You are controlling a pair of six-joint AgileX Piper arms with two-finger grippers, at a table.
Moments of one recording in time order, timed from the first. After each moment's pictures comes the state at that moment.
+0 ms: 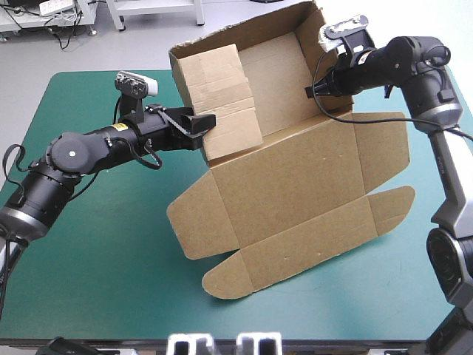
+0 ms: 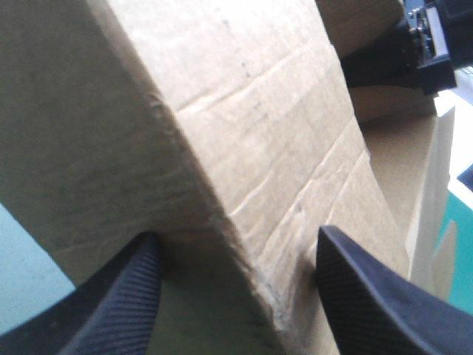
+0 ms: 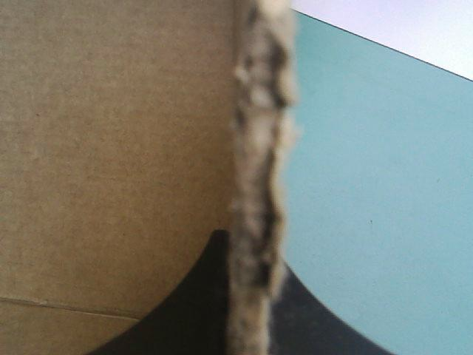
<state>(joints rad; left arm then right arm) -0.32 1.28 -1.22 -0.90 0.56 0.61 0.20 1.76 -1.99 0.24 1.07 -0.31</state>
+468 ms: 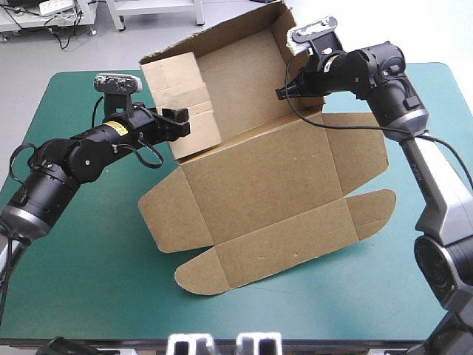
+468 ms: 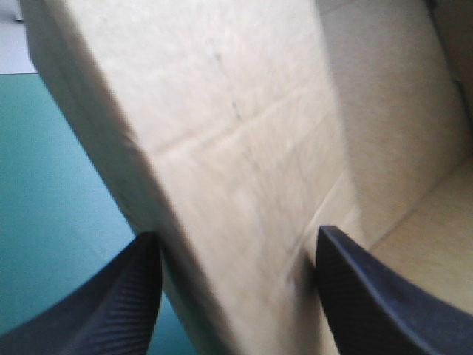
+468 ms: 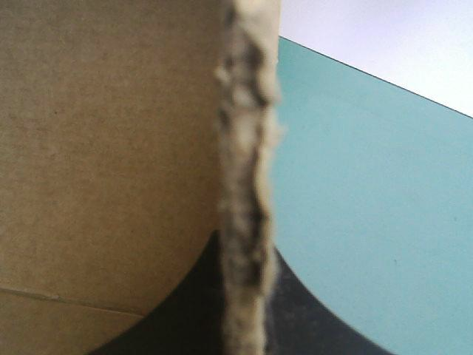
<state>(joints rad) -0.33 1.28 -1.22 -0.29 0.47 0.02 0.36 1.76 -1.99 0.08 0.96 -0.14</state>
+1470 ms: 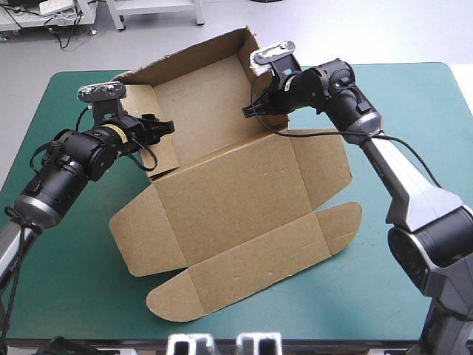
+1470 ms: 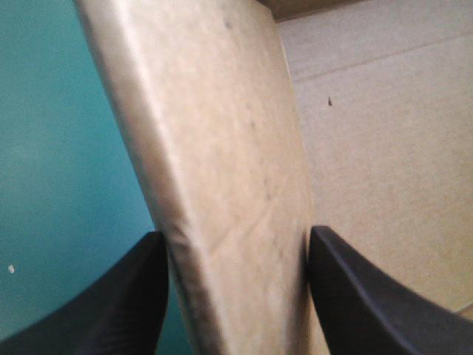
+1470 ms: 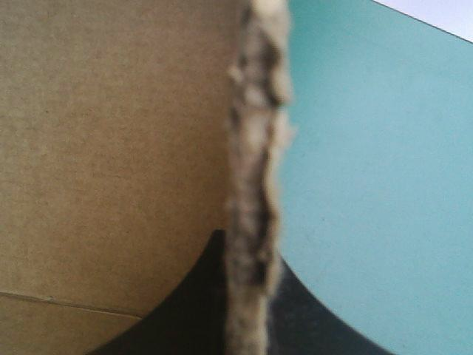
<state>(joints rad) -0.33 1.34 -1.22 0.22 0.62 -0.55 0.47 1.88 -1.98 0.10 0.91 -0.08</state>
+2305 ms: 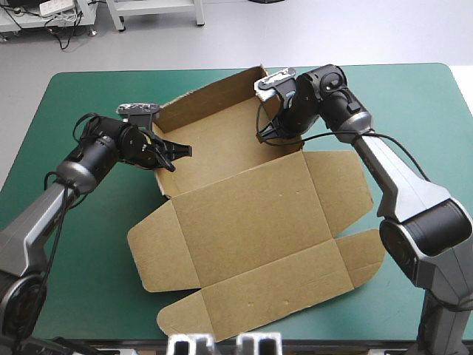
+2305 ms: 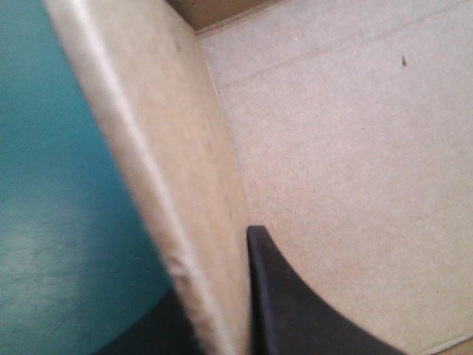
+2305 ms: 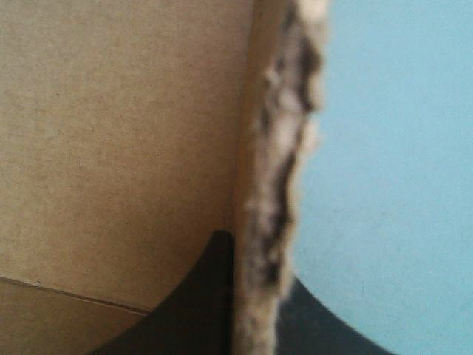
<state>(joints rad) -0.33 1.57 -1.32 0.01 0.87 -0.31 0.46 1.94 -1.98 0.02 1.18 -0.10</state>
